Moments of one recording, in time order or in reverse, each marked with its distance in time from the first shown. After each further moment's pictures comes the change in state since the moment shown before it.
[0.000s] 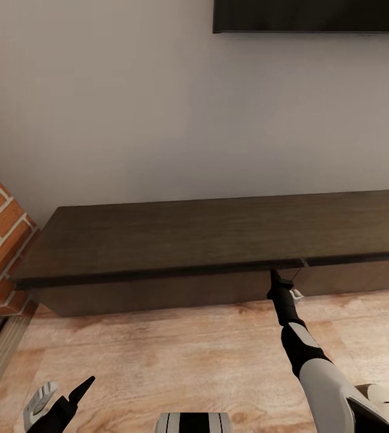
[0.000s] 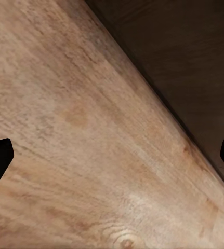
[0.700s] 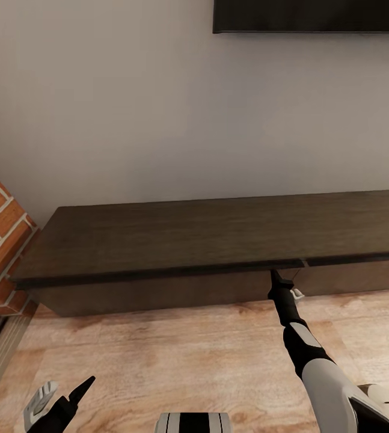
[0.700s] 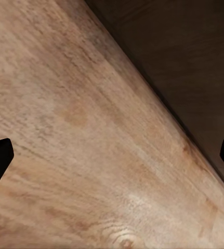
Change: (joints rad) left arm 0.000 -0.002 0.000 0.000 0.000 0.000 0.000; right arm 0.000 -0.016 0.021 0.006 0.011 0.004 0.002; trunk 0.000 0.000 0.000
